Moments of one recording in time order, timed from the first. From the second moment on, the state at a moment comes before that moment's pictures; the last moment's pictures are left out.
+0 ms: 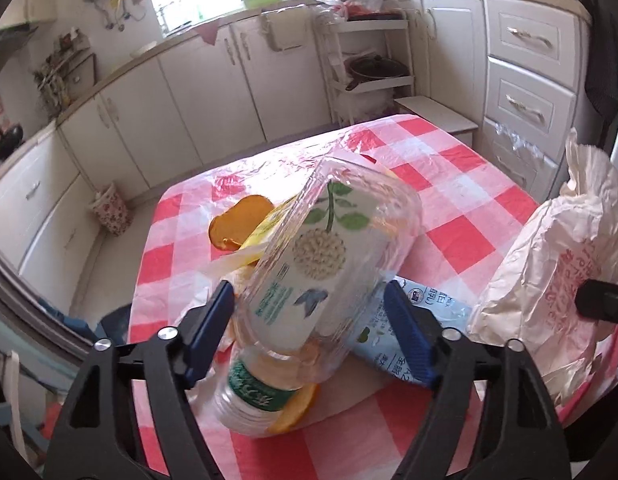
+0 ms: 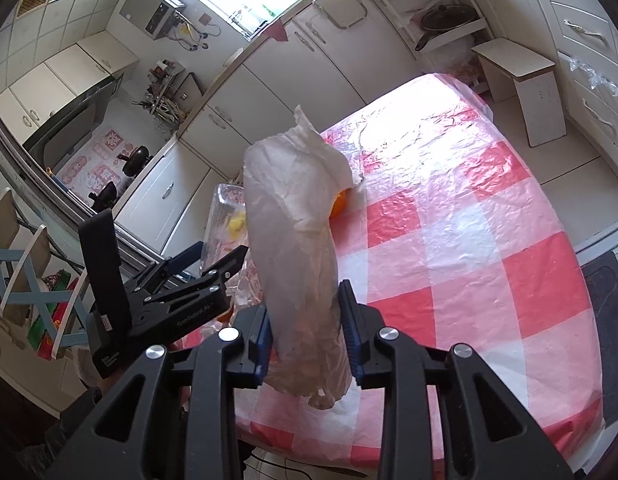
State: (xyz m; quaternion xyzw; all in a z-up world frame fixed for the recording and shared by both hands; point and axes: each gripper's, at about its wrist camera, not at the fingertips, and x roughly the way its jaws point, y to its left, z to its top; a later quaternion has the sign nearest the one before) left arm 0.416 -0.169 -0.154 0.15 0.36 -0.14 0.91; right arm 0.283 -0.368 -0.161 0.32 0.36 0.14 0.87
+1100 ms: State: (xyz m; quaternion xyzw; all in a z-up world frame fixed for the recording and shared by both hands) left arm 0.456 -0.127 -0.167 0.01 0.44 -0.16 0.88; right arm 0.287 -0.368 -0.163 0.32 0.36 0.15 0.86
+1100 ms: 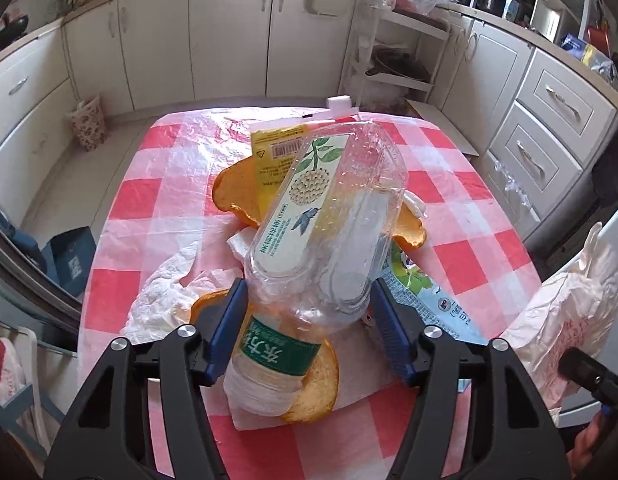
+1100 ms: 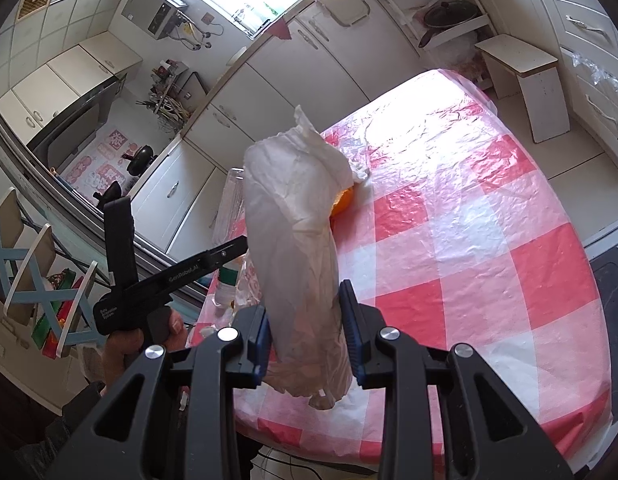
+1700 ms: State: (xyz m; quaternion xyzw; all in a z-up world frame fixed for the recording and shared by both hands) left arm 0.401 -0.083 -0.137 -0.07 0.44 -0.18 0.88; right arm 0.286 -0.362 -0.159 0.31 0.35 0.16 0.87
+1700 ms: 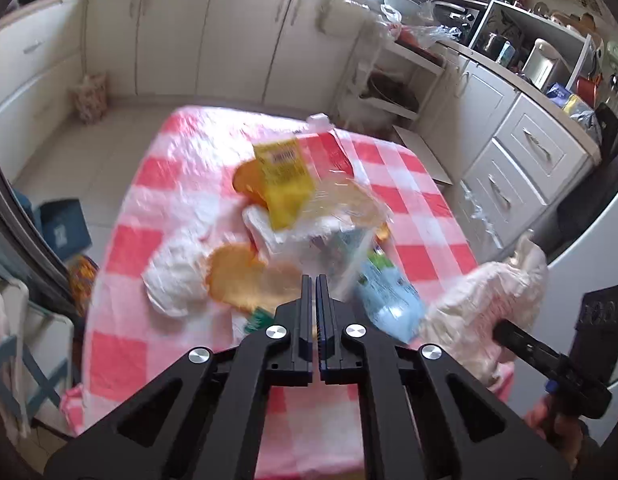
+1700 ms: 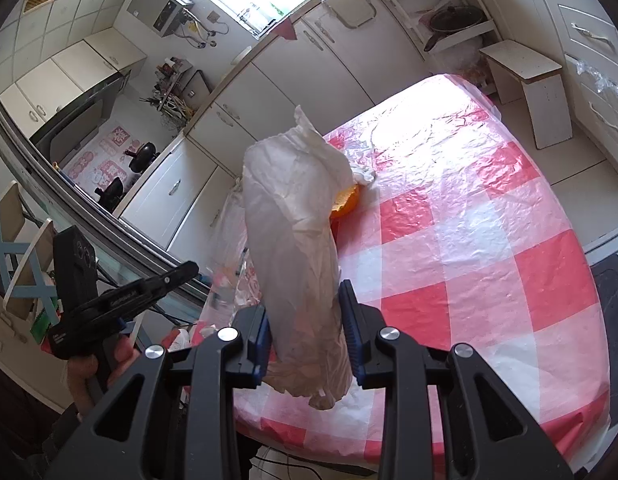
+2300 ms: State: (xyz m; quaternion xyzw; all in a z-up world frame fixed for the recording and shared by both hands) left arm 0.413 -0.073 -0.153 0.03 0.41 -0.09 0.91; right arm 0.284 -0.355 -0.177 0.31 0.38 0.15 0.86
